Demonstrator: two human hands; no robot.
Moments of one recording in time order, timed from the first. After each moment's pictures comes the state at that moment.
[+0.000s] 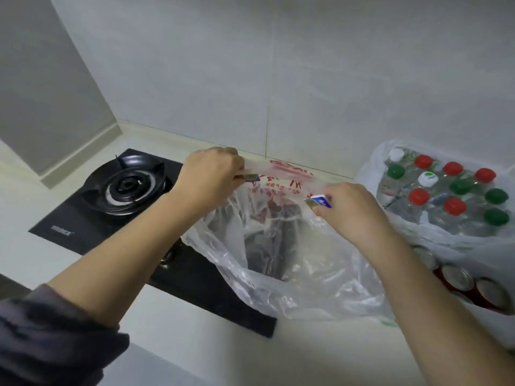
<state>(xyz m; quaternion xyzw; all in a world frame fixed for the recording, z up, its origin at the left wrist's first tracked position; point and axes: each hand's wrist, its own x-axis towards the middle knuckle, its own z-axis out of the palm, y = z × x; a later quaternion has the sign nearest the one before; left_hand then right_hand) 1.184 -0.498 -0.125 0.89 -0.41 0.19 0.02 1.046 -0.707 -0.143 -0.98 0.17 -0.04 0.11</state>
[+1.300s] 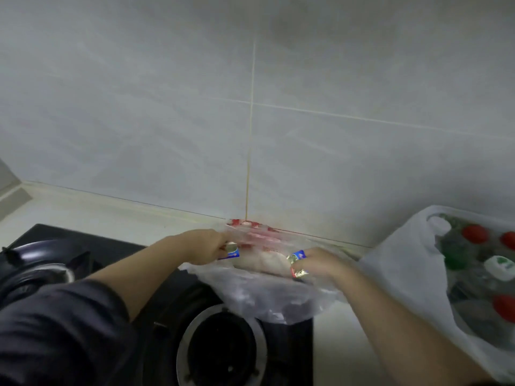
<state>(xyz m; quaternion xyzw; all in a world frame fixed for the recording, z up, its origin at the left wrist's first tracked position) 1.433 -0.603 -0.287 0.84 -0.50 -0.23 0.00 1.257 -0.811 -0.297 -0.85 0.34 0.16 0.38</state>
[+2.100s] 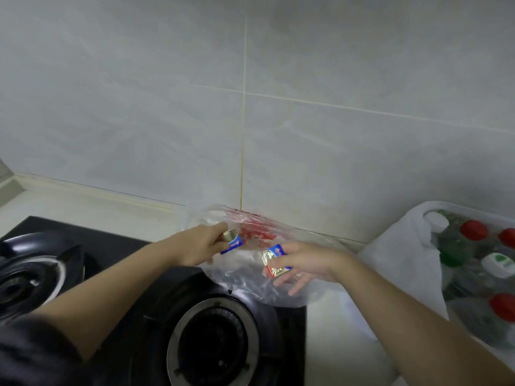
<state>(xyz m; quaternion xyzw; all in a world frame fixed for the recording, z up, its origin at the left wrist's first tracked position) 1.408 -0.592 -0.275 0.85 -0.42 -0.28 0.19 1.253 -0.799 -0.274 -0.76 0.19 0.26 0.57</state>
